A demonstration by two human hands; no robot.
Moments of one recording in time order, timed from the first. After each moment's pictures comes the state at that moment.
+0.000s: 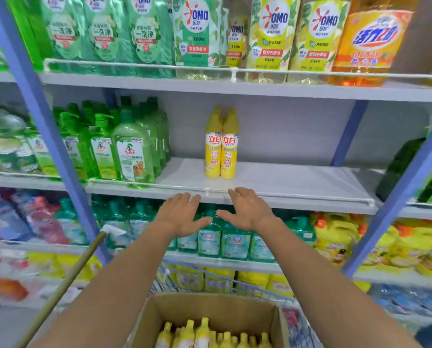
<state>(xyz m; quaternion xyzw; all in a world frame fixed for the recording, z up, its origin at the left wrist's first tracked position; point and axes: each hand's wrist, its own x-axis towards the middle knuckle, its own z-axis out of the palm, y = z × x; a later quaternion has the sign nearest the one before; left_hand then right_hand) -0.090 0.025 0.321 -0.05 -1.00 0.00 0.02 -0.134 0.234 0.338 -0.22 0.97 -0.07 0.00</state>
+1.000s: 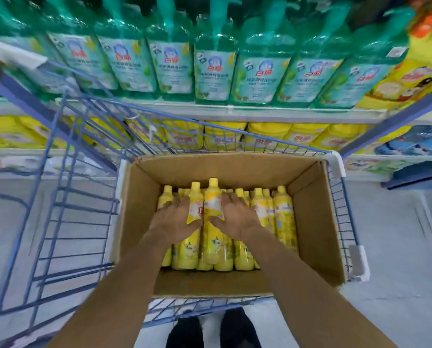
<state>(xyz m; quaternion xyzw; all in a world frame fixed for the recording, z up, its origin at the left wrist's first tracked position) 0.027 -0.003 -0.101 0.01 -0.94 -0.14 -0.31 -0.001 0.183 -0.093 -0.09 0.93 -0.11 0.33</state>
